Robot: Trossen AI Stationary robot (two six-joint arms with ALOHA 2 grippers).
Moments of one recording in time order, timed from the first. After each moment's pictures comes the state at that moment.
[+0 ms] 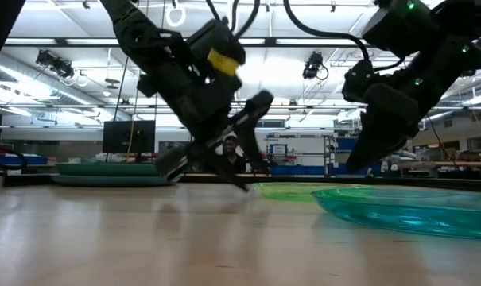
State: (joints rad) left arm 0.00 1.92 0.99 0.13 0.11 1.27; right arm 0.20 1.39 0.51 -0.06 0.37 0.63
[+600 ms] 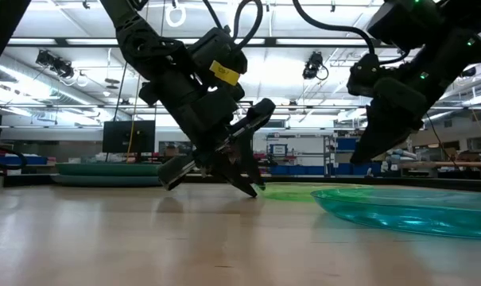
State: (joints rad) left arm 0.01 1.96 0.99 0.16 0.12 1.27; right arm 0.21 1.32 0.51 -0.13 0.39 0.59
